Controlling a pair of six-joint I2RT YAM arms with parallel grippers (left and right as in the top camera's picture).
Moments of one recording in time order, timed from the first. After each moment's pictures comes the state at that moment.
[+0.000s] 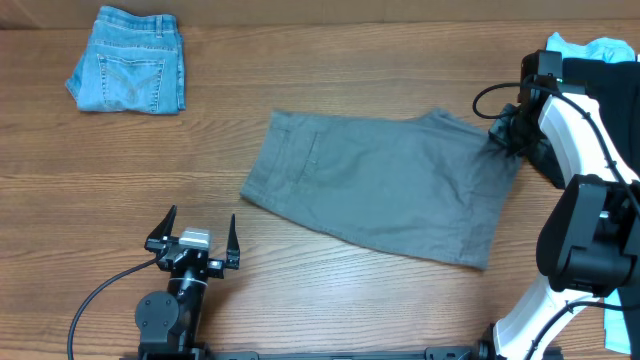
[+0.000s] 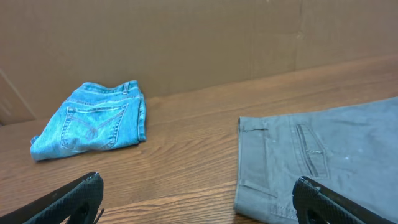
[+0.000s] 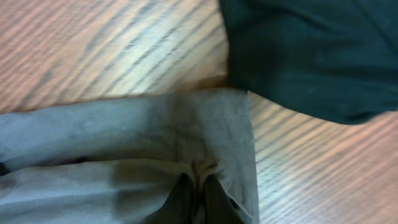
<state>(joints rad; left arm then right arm) -0.01 0.01 0.01 -0.07 0.10 0.14 -0.16 1.99 1.55 -0.95 0.15 0.48</state>
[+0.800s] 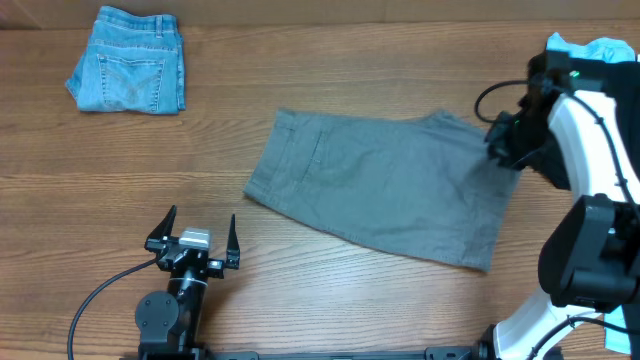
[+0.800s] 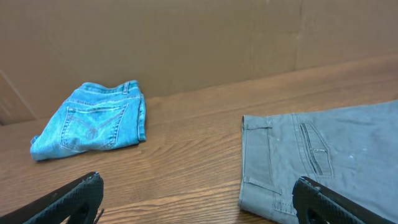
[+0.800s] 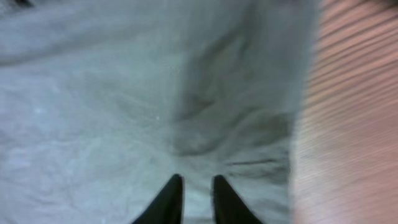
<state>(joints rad) -0.01 0.01 0.01 -0.07 0.10 0.14 -0.15 1.91 1.54 -1.18 -0.09 0.40</state>
